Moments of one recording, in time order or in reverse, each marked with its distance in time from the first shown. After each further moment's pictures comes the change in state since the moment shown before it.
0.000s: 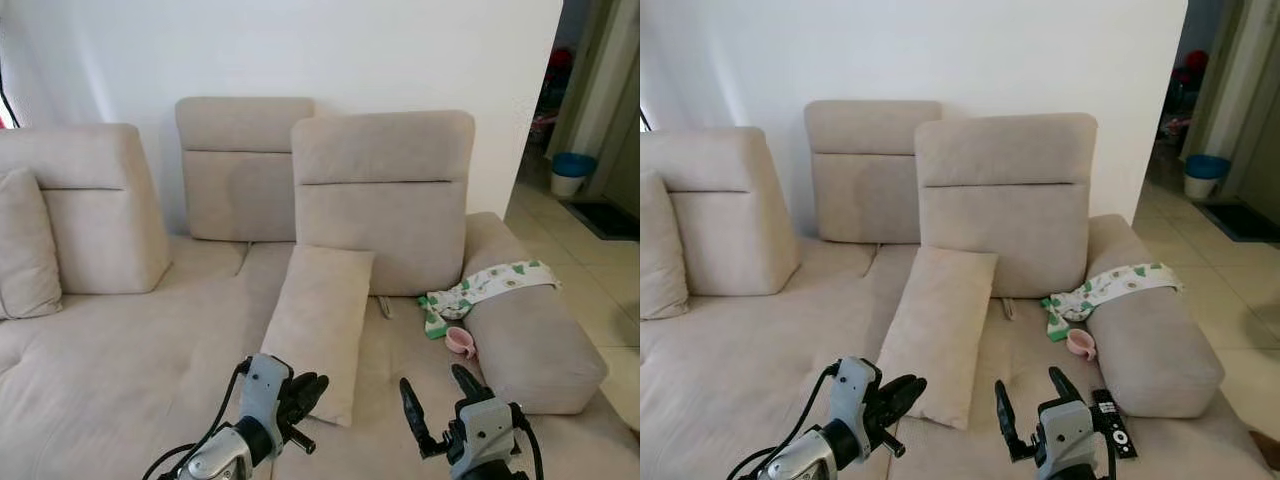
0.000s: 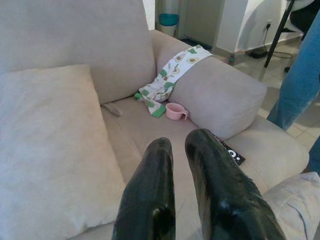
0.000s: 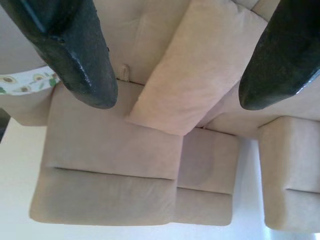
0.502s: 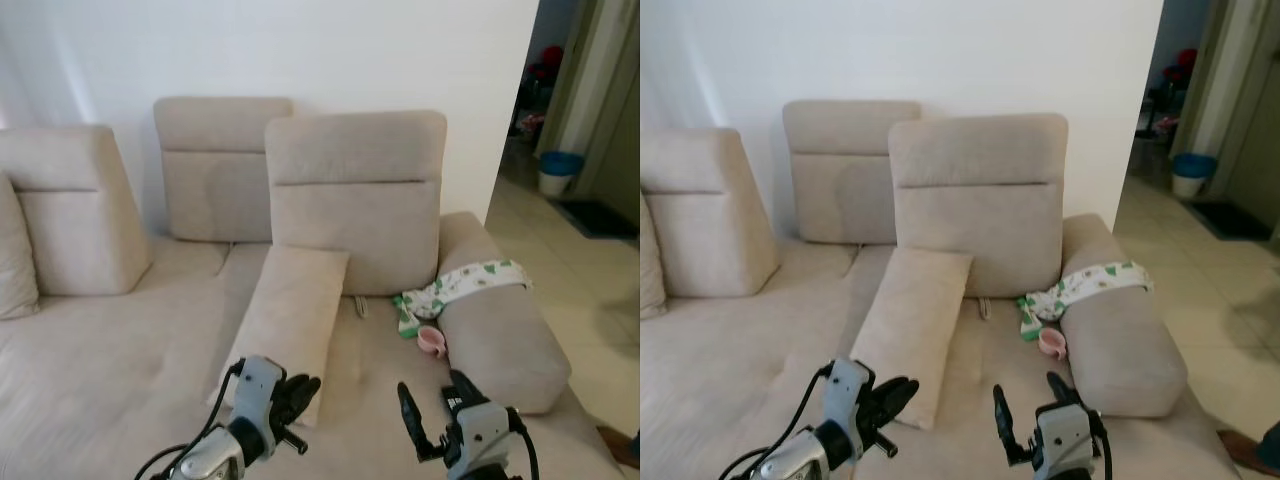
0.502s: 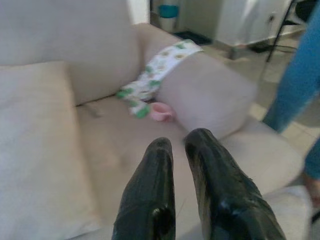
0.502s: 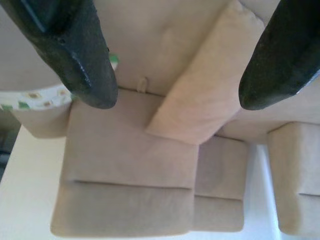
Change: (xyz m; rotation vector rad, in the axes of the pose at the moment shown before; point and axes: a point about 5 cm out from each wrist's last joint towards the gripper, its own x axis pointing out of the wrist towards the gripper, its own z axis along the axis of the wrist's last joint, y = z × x) left arm 0.000 0.000 -0.003 -0.001 0.013 -0.003; right arm -0.002 0.000 -0.006 0.006 0.027 -0.011
